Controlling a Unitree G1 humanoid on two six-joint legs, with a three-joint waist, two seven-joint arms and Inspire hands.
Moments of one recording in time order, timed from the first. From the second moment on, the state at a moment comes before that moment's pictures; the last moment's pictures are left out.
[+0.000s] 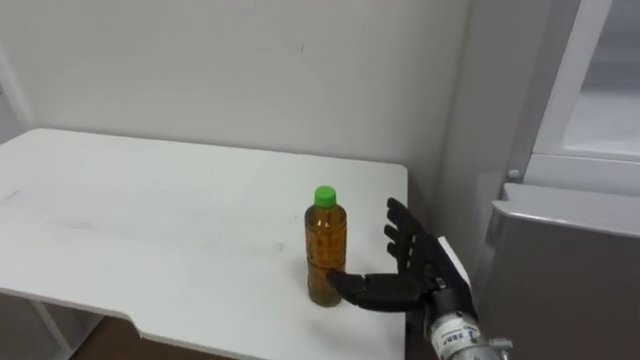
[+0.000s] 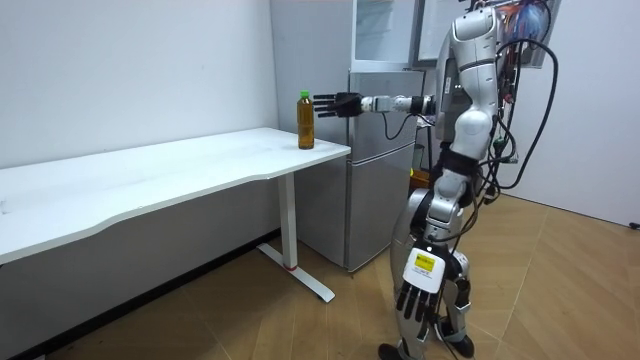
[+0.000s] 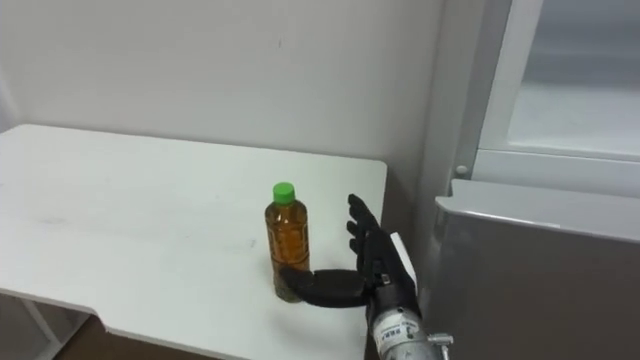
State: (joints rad) left arm 0.23 0.18 -0.01 1.07 0.15 0.16 0.10; right arm -0.35 -0.20 0.25 0.19 0.32 0.06 -0.26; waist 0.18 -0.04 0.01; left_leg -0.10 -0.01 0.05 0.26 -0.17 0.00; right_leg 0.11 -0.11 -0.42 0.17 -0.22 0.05
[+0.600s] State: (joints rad) left arm 0.20 0.18 -0.08 1.04 0.12 0.17 0.12; right arm -0.58 -0.20 0.25 0.40 0.22 0.07 -0.41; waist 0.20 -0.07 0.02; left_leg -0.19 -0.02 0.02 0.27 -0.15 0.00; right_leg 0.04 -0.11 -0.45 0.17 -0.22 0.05
